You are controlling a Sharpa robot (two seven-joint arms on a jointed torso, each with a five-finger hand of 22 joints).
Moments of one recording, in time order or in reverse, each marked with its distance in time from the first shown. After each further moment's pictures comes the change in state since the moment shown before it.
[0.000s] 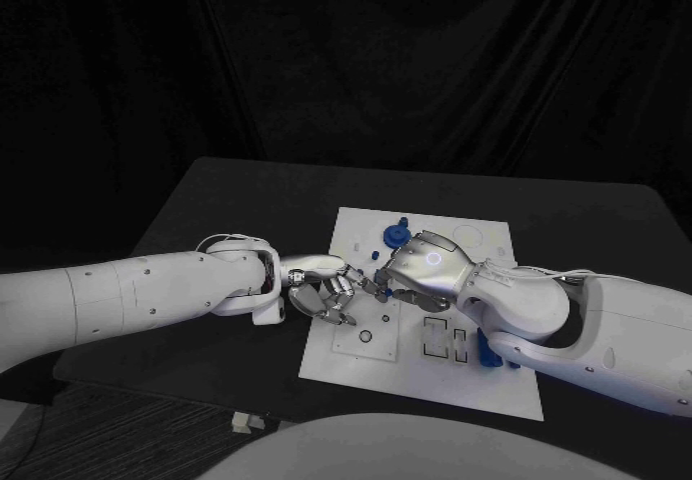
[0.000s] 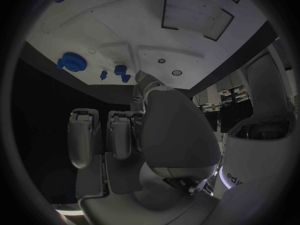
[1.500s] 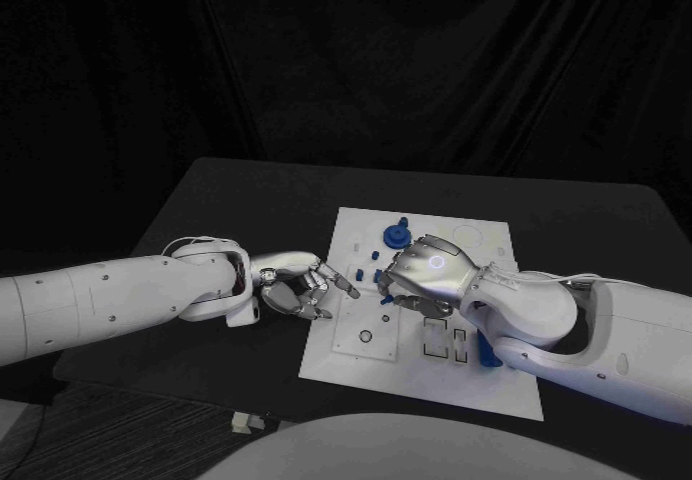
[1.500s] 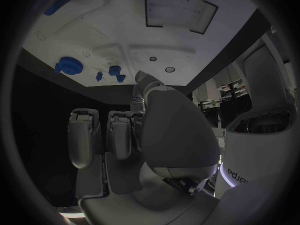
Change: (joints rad) left arm -0.002 -0.125 0.000 0.060 0.000 -0.057 -0.001; left_hand 0.000 0.000 0.006 -0.006 0.004 0.089 0.011 0.008 0.010 0.000 0.000 0.001 0.003 -0.004 -0.004 0.000 -0.003 0.000 -0.003 0.004 0.000 0.000; right arm 0.000 -0.026 0.000 0.049 0.043 0.025 -0.011; right_hand 0.000 0.000 0.003 -0.003 0.004 -0.003 0.003 0.000 0.002 0.000 0.000 0.000 0.000 0.000 0.000 0.000 0.000 0.000 0.000 0.000 0.000 0.000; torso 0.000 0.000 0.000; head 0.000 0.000
